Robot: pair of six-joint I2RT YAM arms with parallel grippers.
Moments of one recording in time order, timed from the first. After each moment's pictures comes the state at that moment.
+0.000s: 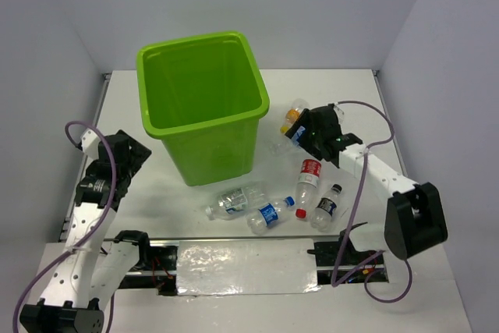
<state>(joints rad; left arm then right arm) -0.05 0.74 0.77 -0.74 -0.41 -0.87 0.34 1.30 0.84 -0.29 0.11 0.90</state>
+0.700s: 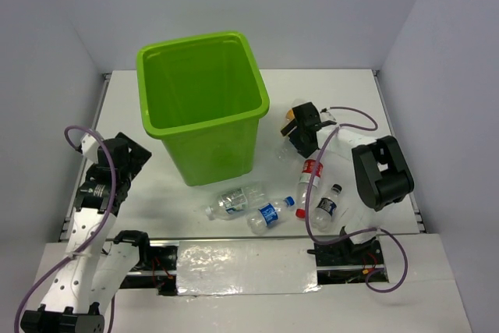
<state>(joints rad) -0.05 0.69 0.74 -0.72 -0.40 -0.87 0.34 1.72 1.00 -0.27 0.22 1.13</state>
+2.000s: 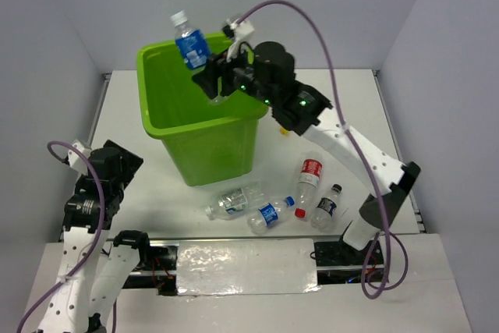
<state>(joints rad) -0.05 0.58 0.80 -0.89 -0.45 -0.93 0.86 1.61 1.89 -0.28 -0.02 0.17</state>
